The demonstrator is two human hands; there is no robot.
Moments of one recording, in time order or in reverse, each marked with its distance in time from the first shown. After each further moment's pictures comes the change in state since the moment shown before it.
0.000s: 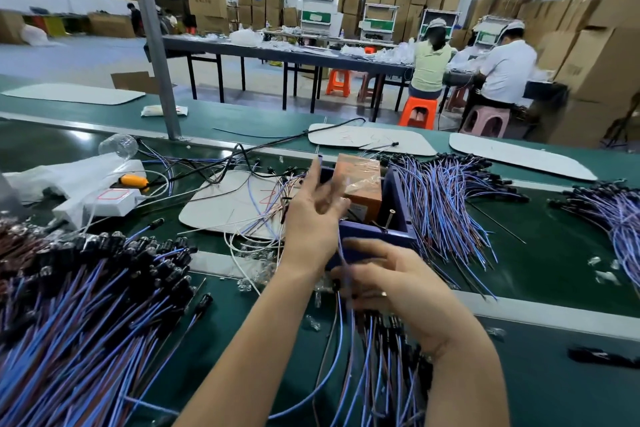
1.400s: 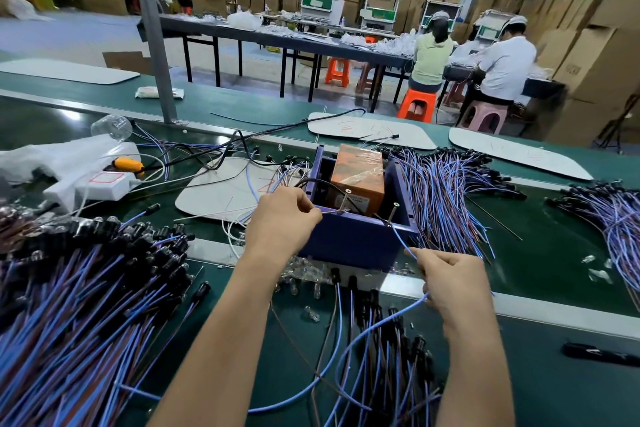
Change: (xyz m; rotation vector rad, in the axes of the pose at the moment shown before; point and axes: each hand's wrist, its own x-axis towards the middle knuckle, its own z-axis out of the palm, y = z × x) left_hand 0.013 -0.005 -0.042 0.854 0.014 -0.068; right_hand 0.015 0.036 -0.046 -0.210 0.717 -0.067
